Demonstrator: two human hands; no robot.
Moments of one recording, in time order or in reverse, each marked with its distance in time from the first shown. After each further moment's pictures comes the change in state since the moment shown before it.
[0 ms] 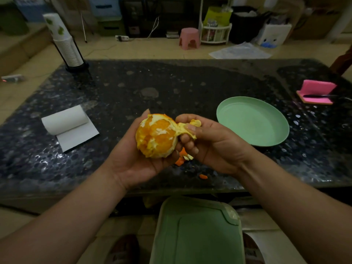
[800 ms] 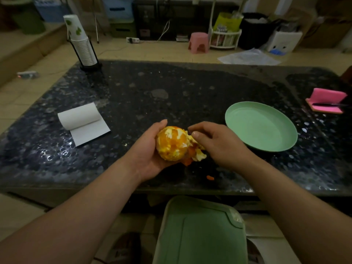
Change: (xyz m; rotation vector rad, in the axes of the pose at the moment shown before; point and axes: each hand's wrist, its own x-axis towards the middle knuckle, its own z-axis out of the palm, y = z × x) left_hand 0.008 -0.006 0.001 0.217 0.345 0.035; right_hand 0.010 0.006 -0.014 -1.319 0.401 -0.099
